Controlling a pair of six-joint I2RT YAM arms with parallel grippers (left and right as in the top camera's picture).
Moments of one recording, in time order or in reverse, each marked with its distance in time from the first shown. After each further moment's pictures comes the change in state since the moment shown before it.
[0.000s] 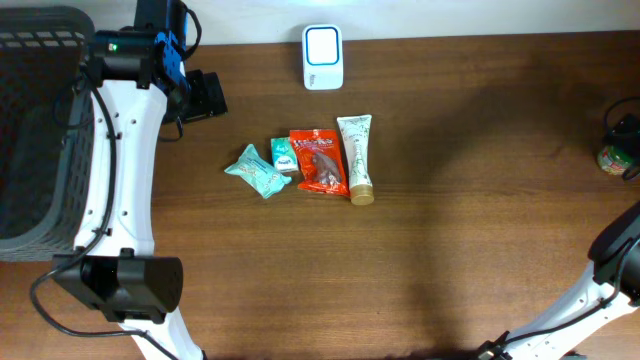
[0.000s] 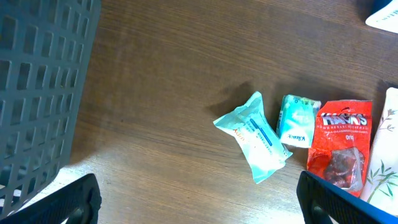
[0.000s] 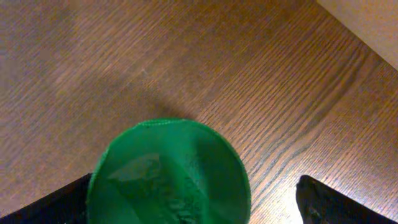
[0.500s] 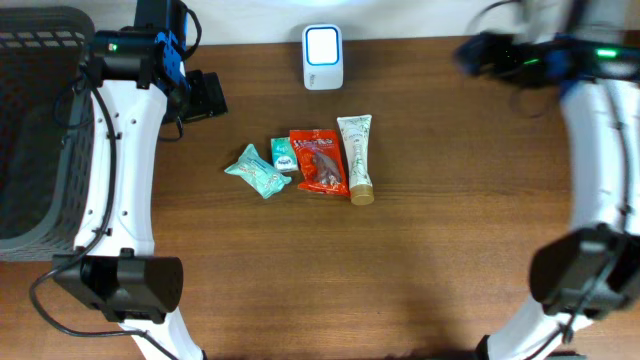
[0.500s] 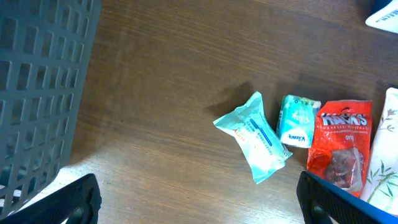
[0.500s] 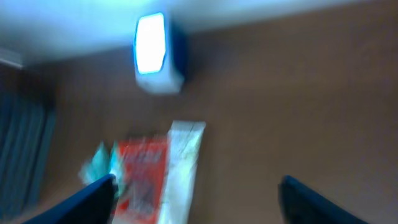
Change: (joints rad) left arm 0.000 0.000 0.000 0.000 0.000 0.000; right arm 0.591 -0.273 0.178 -0.414 -0.631 -0.003
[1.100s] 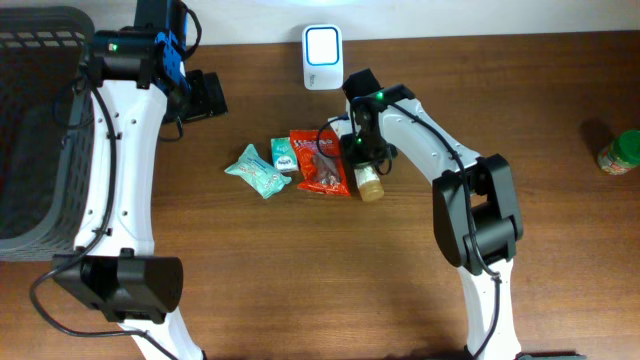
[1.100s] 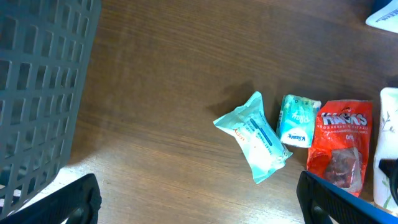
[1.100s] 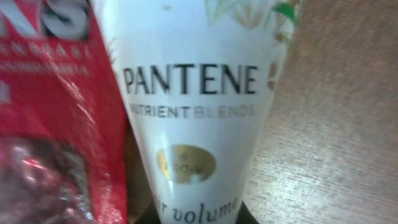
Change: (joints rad) left arm 0.000 0.000 0.000 0.000 0.000 0.000; right arm 0.492 0.367 -0.093 -0.027 0.465 0.084
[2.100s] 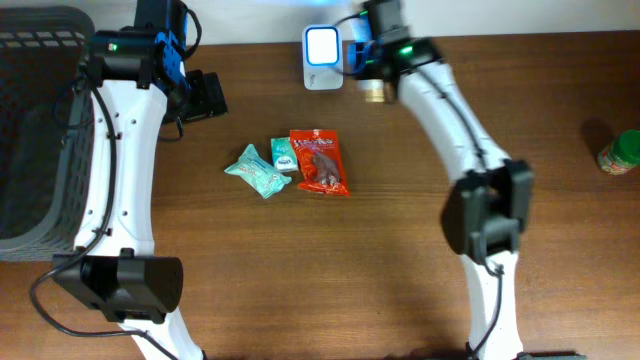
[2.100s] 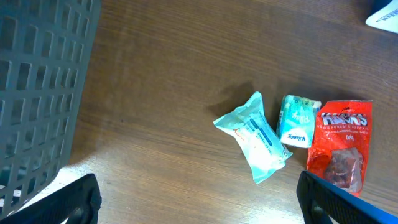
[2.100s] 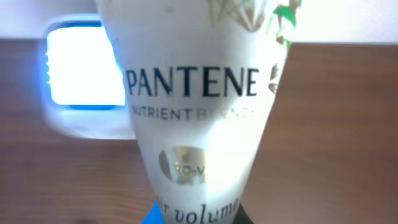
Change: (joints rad) left arm 0.000 0.000 0.000 0.000 0.000 0.000; right arm -0.111 0.024 0.414 0.170 0.263 0.055
